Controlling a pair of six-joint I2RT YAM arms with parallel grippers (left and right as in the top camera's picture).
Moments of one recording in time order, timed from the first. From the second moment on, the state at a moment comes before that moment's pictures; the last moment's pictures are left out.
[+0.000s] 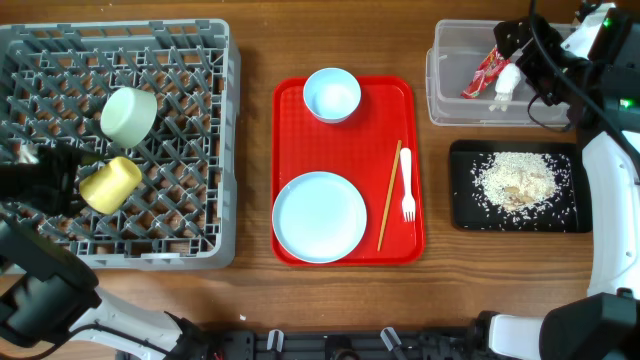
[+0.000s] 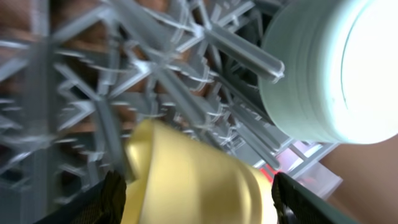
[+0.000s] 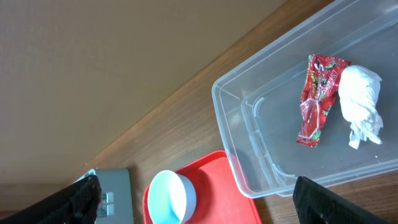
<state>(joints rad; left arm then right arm) 0.80 1.89 1.52 -1.29 0.56 -0.30 -0.21 1.51 1.41 -0.54 -0.41 0.58</state>
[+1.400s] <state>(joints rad) 0.42 1.88 1.62 -1.44 -0.06 -0.49 -0.21 1.51 1.41 -0.54 -0.41 0.58</state>
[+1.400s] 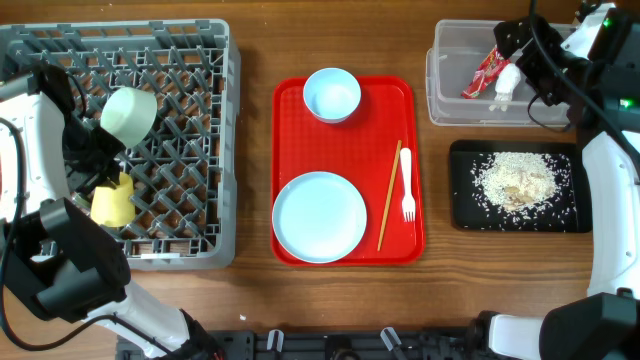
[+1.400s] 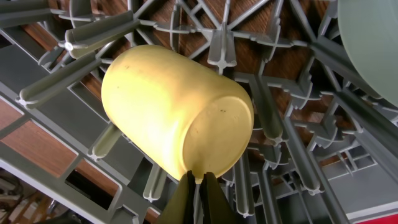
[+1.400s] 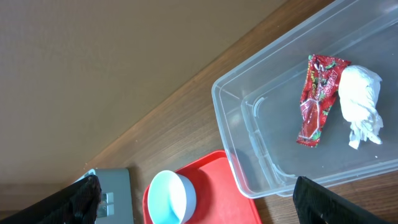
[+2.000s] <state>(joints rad) 0.65 1.81 1.61 -1.50 -0.08 -0.56 -0.21 1.51 1.41 -0.54 -0.41 0.58</state>
